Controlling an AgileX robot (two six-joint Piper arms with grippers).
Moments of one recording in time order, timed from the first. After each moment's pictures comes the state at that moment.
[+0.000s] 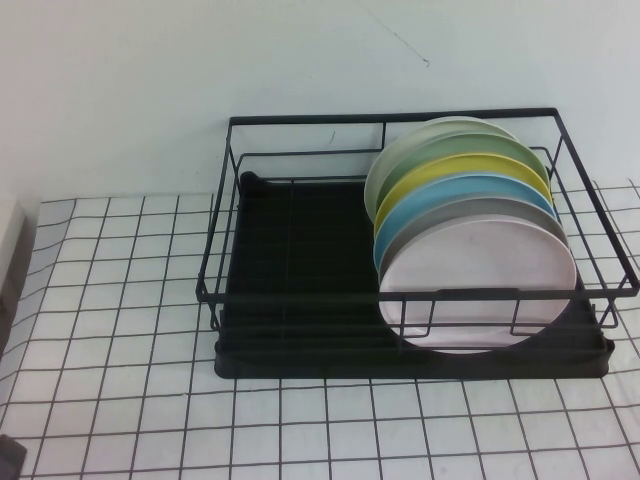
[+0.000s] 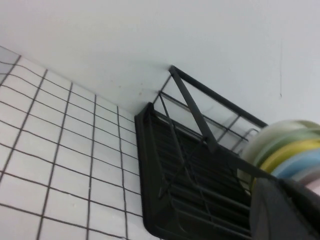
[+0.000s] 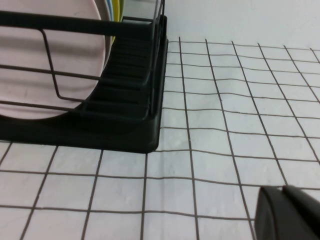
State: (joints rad) right arm -0.02 -0.01 0.02 0.07 0.41 -0.17; left arm -0.04 -0.01 0.02 -1.04 0.18 0.33
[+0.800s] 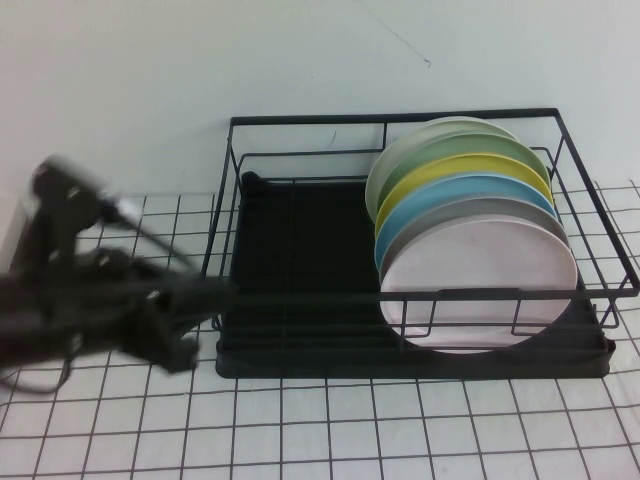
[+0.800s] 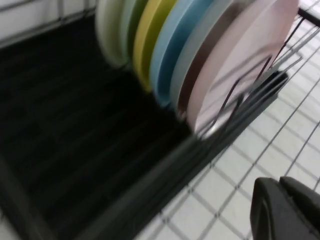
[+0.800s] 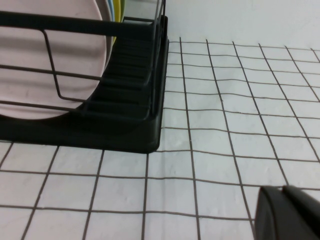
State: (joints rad) right arm -0.02 -0.01 0.02 0.07 0.41 -0.17; left arm -0.13 1.15 -0.73 -1.25 0.74 1.28
